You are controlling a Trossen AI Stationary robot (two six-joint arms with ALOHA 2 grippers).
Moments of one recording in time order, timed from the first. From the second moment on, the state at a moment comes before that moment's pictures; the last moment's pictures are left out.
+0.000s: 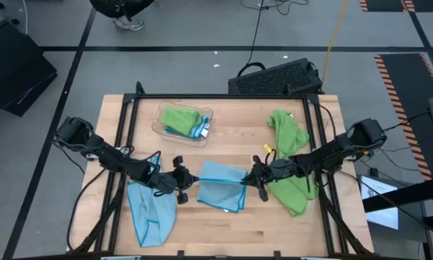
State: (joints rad) left arm -0.44 1.47 0.56 0.24 -0.48 -0.36; right arm 0.28 1.51 0.37 0.75 0.05 0.33
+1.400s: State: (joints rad) left arm -0.48 1.60 0.56 0.34 -0.41 -0.40; right arm 0.35 1.53 0.36 0.73 0.02 0.37
